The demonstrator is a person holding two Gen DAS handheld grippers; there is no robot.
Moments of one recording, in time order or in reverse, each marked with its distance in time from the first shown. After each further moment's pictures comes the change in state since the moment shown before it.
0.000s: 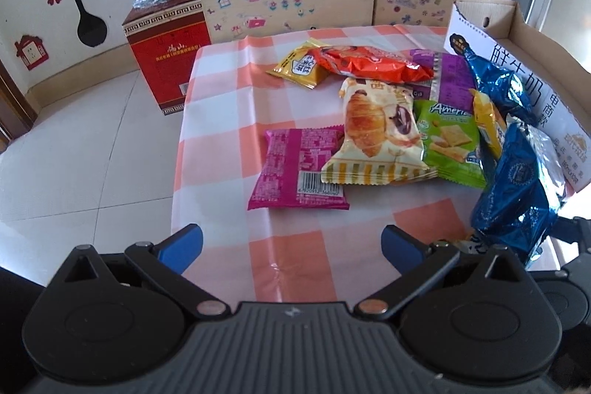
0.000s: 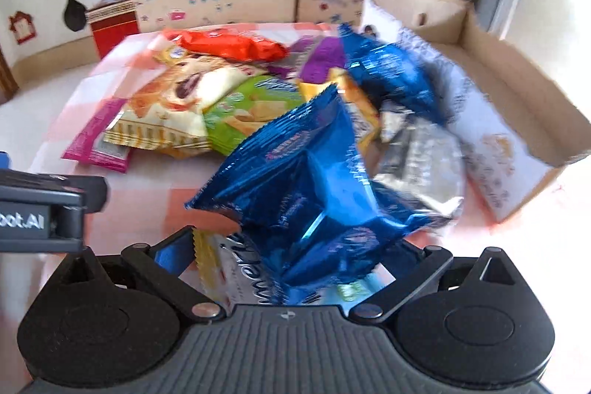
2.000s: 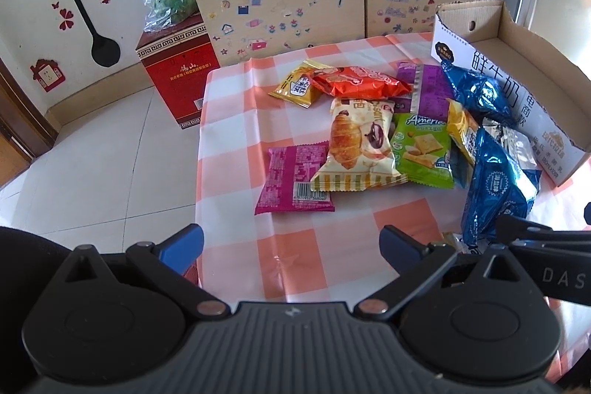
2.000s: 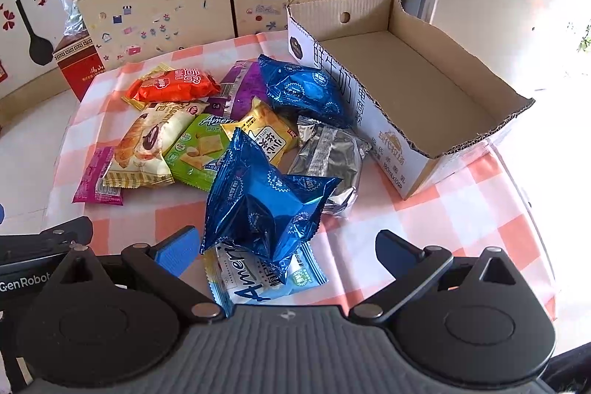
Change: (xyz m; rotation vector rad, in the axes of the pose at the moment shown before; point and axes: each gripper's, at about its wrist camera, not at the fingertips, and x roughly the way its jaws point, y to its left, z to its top) left arm -0.047 -0.028 0.015 0.077 0.043 0.098; right arm -0.057 -0.047 0.025 0.167 0.074 0.011
